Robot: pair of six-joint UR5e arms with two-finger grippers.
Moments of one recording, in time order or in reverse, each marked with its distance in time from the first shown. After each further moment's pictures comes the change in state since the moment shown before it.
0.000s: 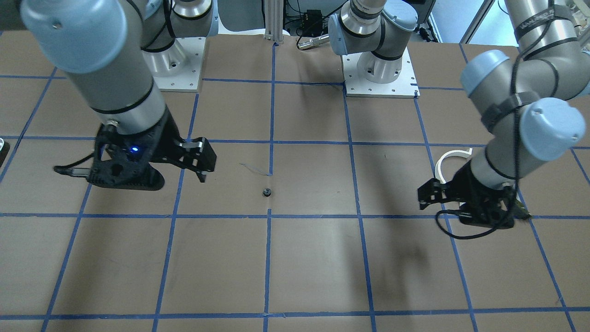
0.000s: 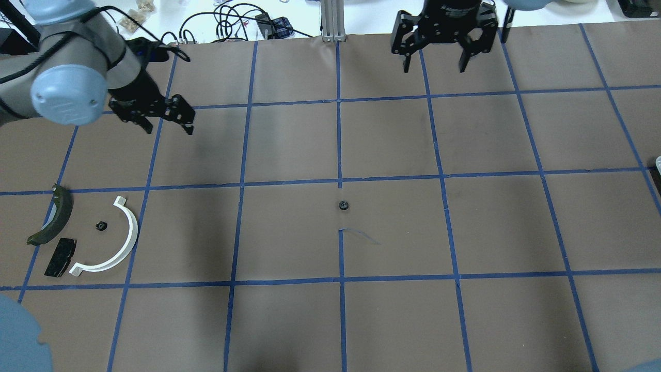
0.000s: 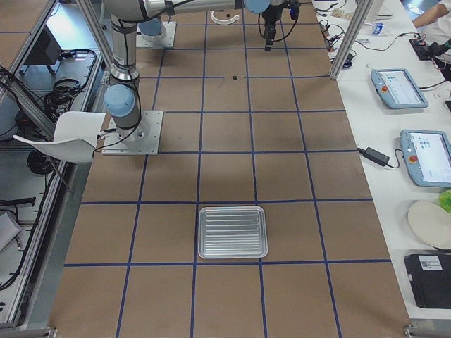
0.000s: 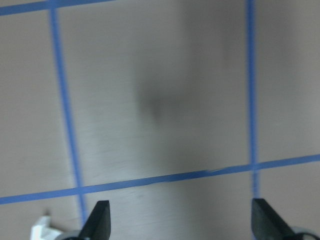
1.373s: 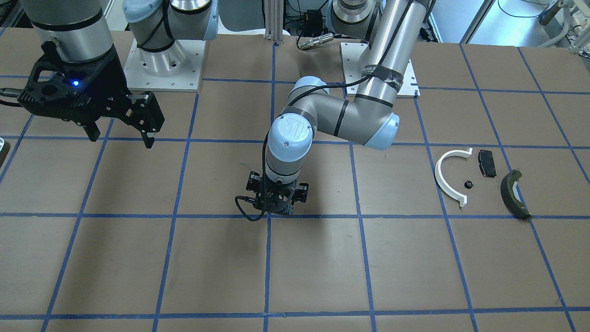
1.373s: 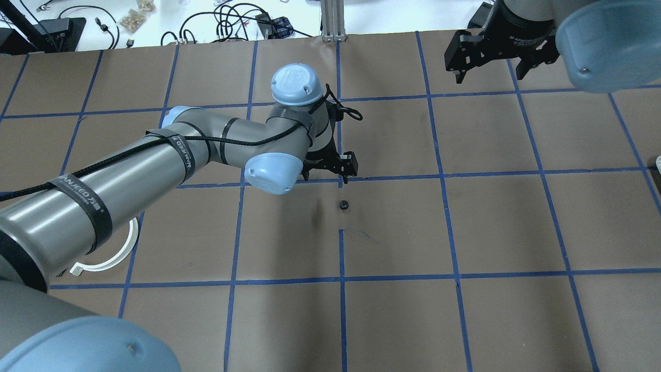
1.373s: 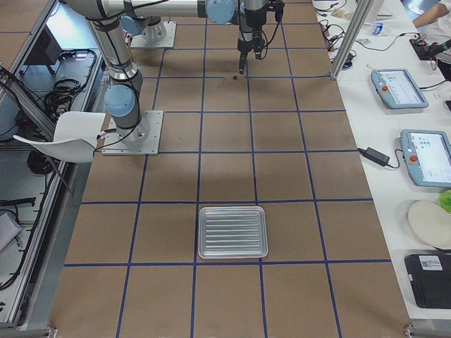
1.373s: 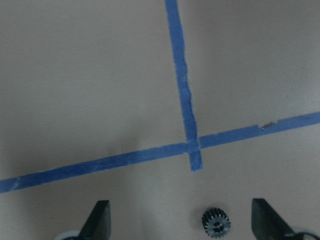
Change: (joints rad) left arm -0.461 -0.202 -0.121 0.333 -0.053 -0.361; right arm -0.059 -0.210 0.295 -0.247 -0.014 0.057
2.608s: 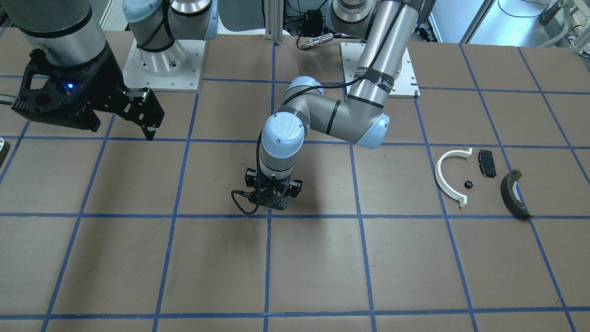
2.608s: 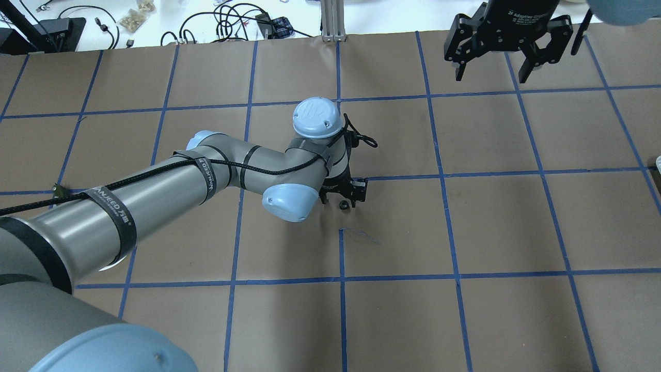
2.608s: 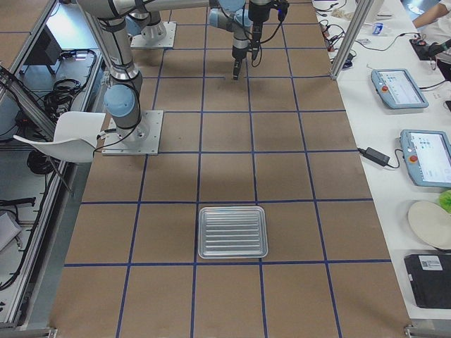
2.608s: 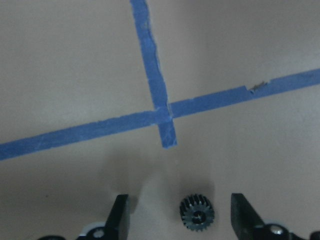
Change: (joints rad) left arm -0.022 -0.007 -0.034 0.026 -0.001 -0.008; right arm 0.005 0.072 -0.141 0.200 0.007 0.021
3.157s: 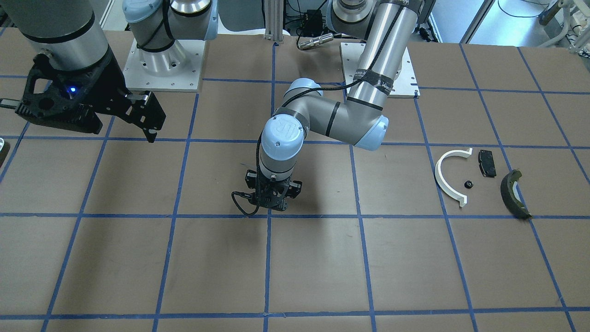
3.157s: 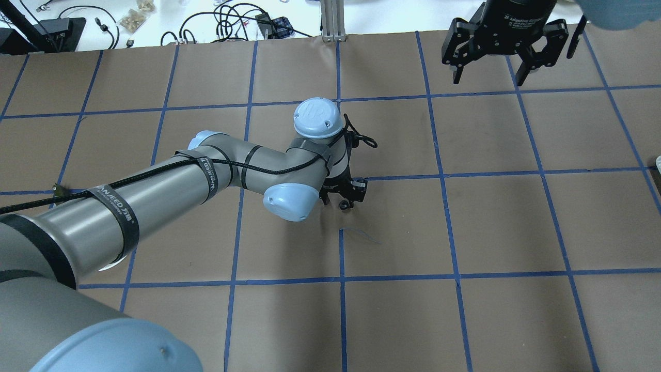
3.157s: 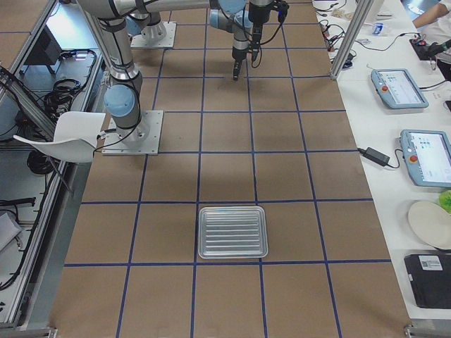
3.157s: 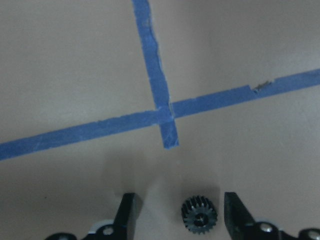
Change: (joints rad) left arm 0.000 -0.012 0.002 0.001 0.000 -0.002; right arm 0.001 0.001 0.009 -0.012 0.000 0.001
